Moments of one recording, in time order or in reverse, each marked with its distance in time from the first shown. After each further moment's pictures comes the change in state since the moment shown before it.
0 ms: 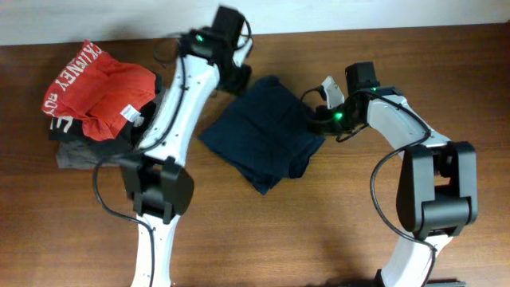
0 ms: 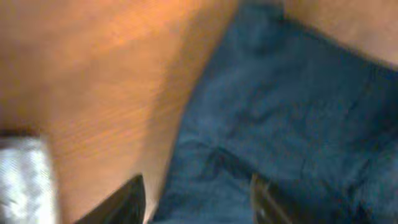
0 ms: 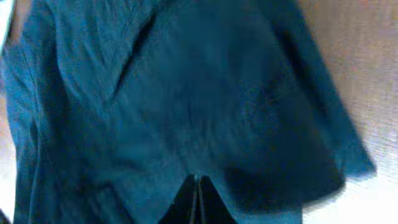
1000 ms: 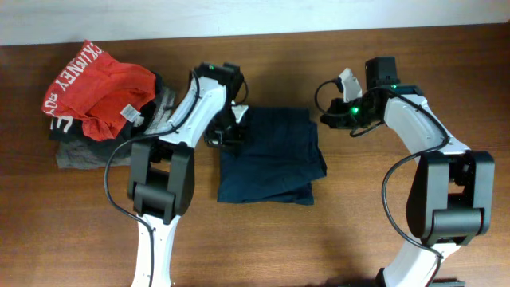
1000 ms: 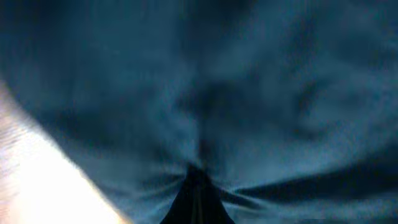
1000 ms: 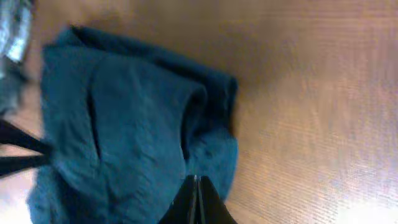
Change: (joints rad) left arm -0.005 0.001 -0.465 -0.089 0.253 -0.132; right arm -0.080 -0.054 -0.001 0.031 -0.005 -0.016
